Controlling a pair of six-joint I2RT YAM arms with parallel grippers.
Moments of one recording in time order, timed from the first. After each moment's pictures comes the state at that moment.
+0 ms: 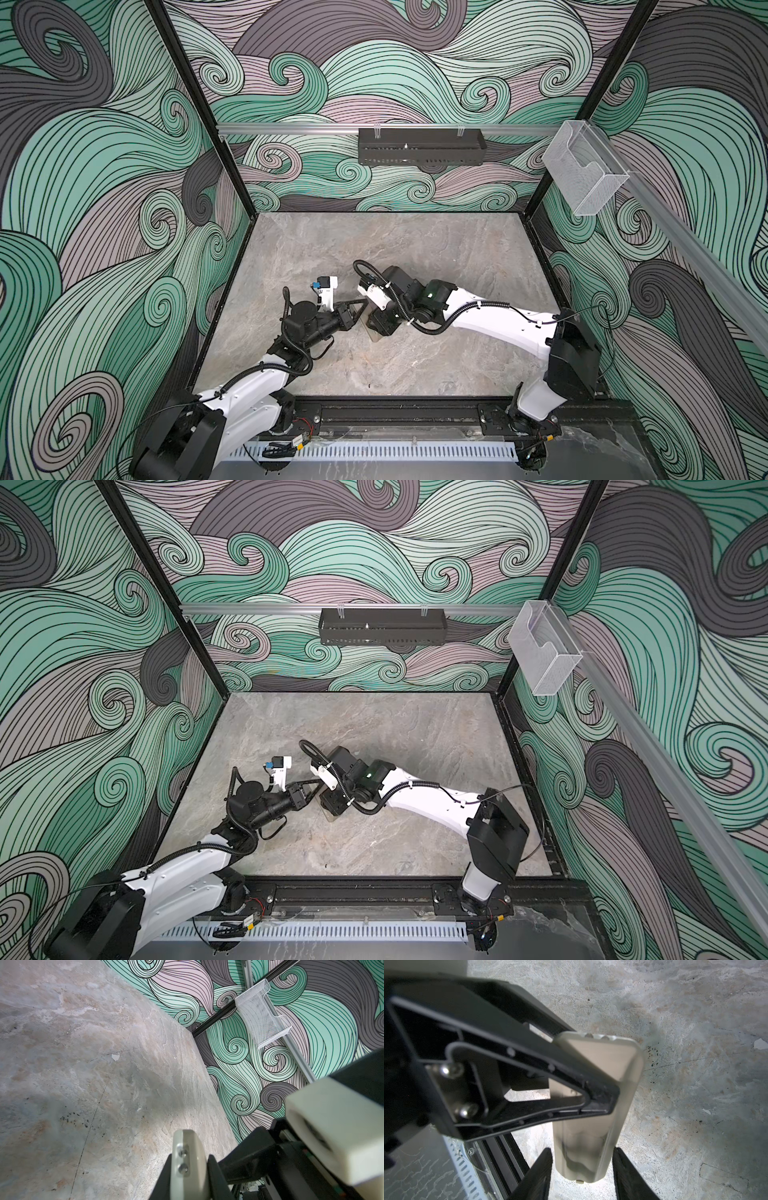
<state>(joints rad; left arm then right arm) -0.46 0.98 0.21 0.58 0.41 -0.85 1.01 1.64 1.30 -0.61 -0.16 0.17</state>
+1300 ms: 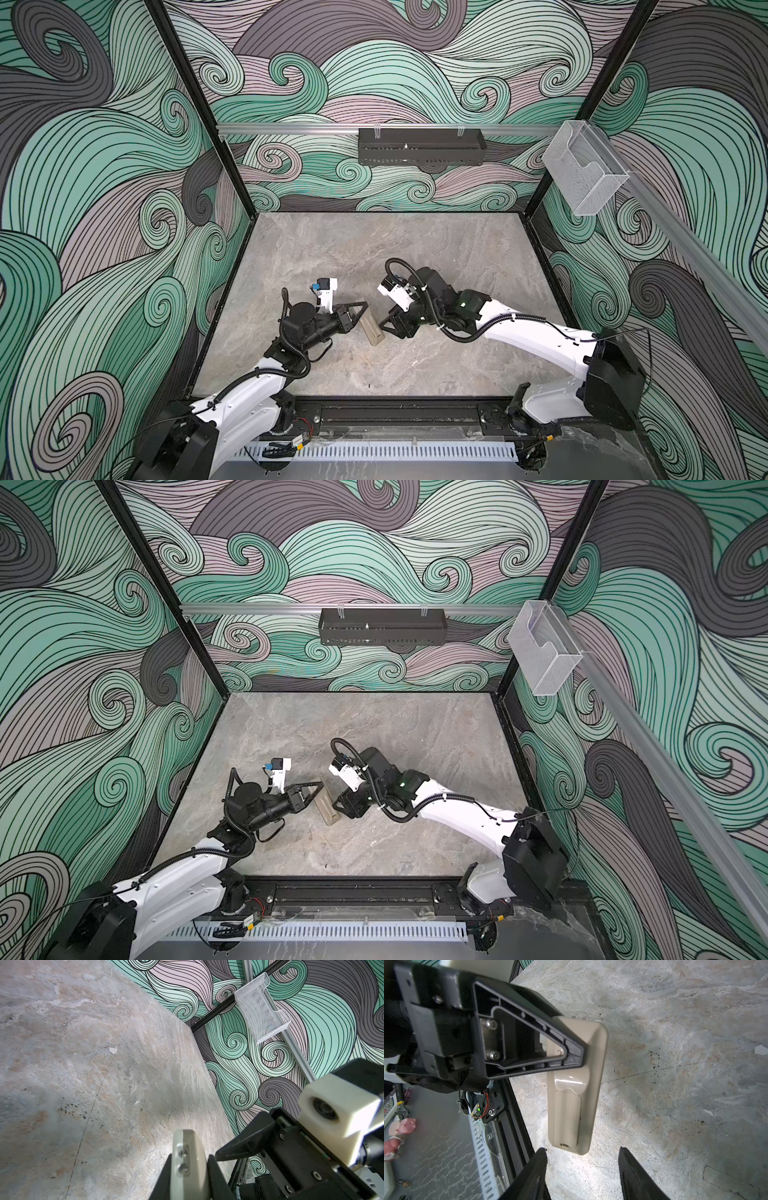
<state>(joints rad) -0.46 0.92 0.21 0.51 0.43 -0.85 0.90 1.42 1.00 -0.39 -0.34 0.10</state>
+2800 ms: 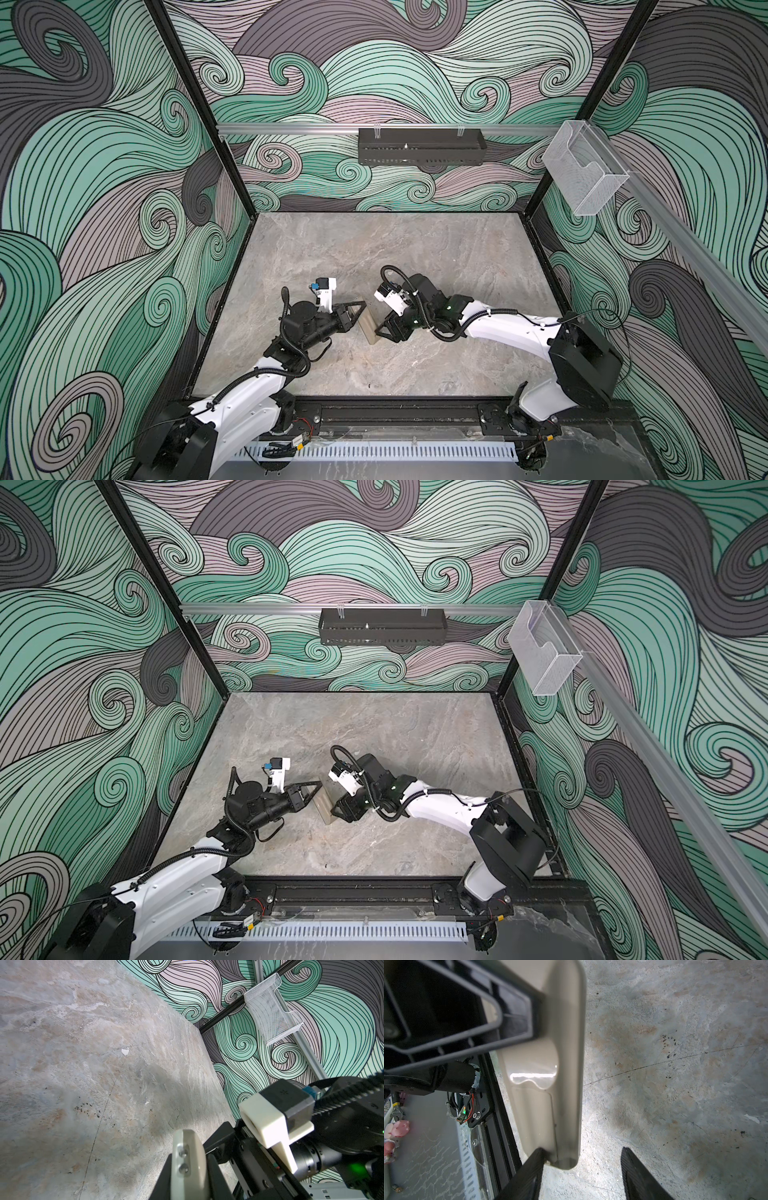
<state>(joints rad) -0.46 0.92 0.23 0.45 0.40 -0.83 0.88 1.56 0.92 -0.20 -0.39 0.13</state>
